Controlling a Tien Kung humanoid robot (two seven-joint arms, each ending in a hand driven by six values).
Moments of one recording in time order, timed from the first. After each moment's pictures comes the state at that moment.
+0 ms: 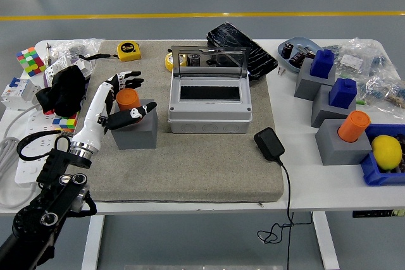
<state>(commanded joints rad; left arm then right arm) -0.26 0.02 -1.27 -0.98 1.45 0.13 -0.50 0.01 -0.12 1.55 0.18 -1.32 0.05 -0.17</state>
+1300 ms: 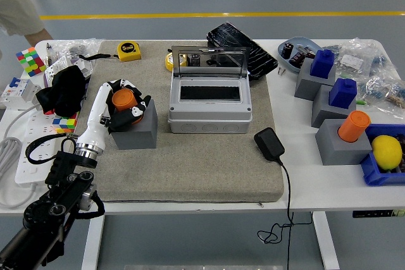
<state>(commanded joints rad) -0.33 0.00 -1.24 -0.83 1.32 0.13 -0.63 0.01 -0.12 1.54 0.18 -1.31 0.05 -0.17</state>
